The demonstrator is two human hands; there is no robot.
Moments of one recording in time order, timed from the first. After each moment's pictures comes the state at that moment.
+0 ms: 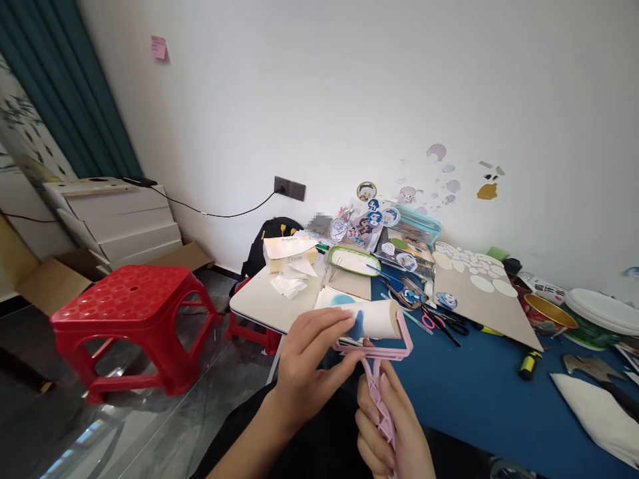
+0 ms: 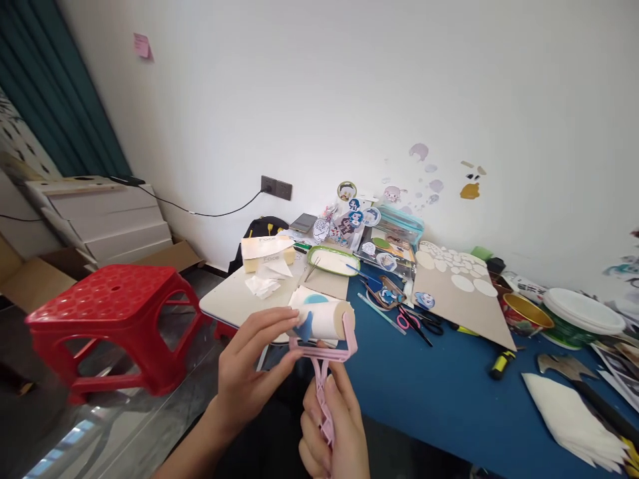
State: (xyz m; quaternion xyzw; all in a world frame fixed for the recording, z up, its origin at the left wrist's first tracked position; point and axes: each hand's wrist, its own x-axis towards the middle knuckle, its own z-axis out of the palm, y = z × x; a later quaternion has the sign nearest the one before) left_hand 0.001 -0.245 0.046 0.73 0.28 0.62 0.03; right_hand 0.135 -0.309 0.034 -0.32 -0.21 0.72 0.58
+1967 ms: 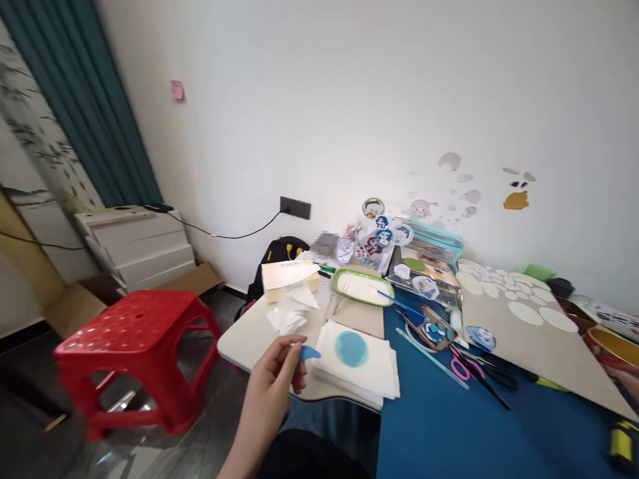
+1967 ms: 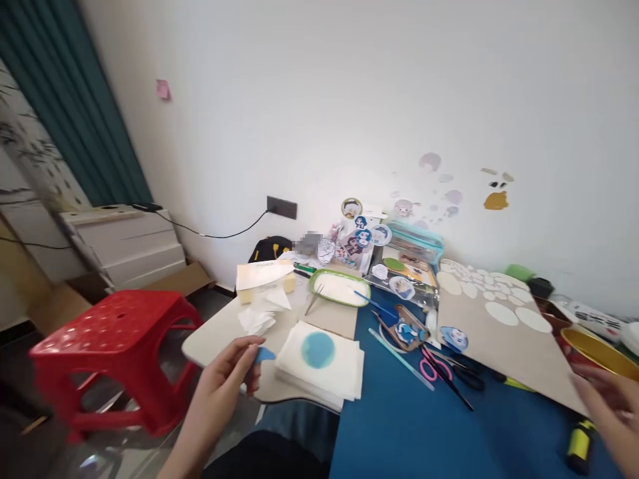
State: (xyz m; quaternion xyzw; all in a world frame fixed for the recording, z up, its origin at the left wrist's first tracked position) left_hand -0.018 -0.193 0.016 0.43 0.49 0.60 0.46; right_hand 0.359 -0.197 0.058 -0.63 -0.40 0.25 0.61
